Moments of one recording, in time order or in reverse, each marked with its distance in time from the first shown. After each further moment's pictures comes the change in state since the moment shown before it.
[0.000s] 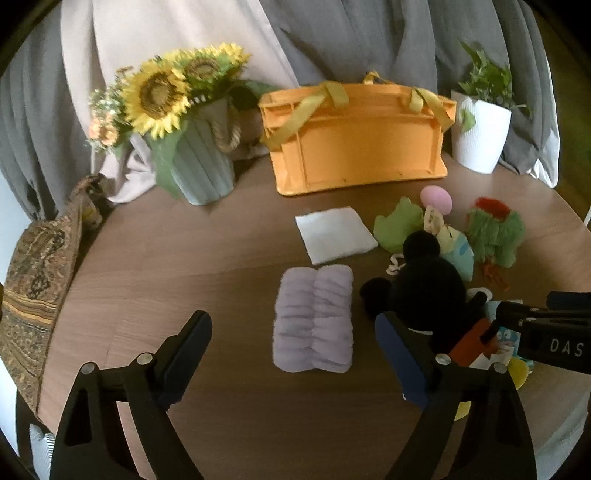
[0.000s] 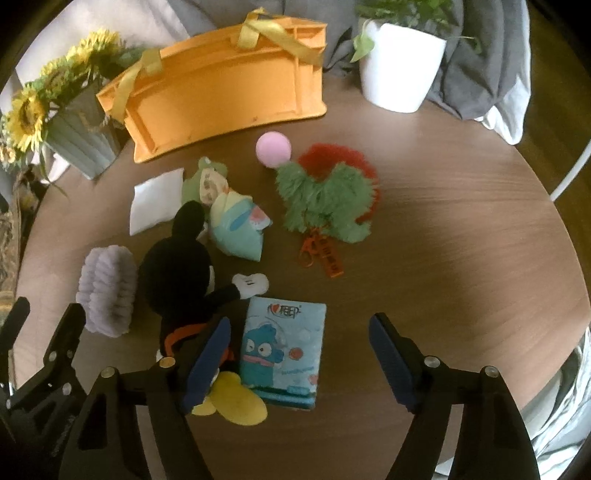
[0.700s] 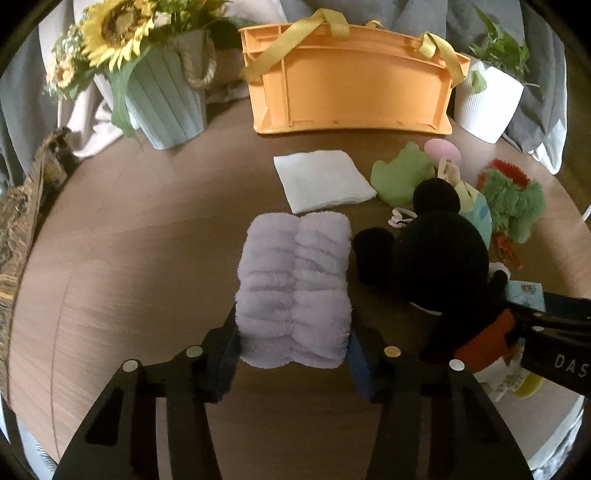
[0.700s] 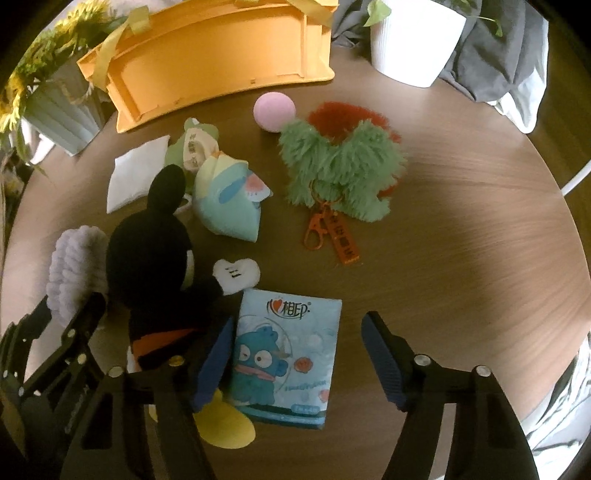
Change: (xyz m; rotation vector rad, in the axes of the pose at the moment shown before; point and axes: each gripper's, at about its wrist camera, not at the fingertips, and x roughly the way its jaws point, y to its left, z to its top) left arm 0.051 -0.001 -0.007 -0.046 0.171 -0.099; right arm 0.029 0.006 -0.002 -0.026 0.086 -0.029
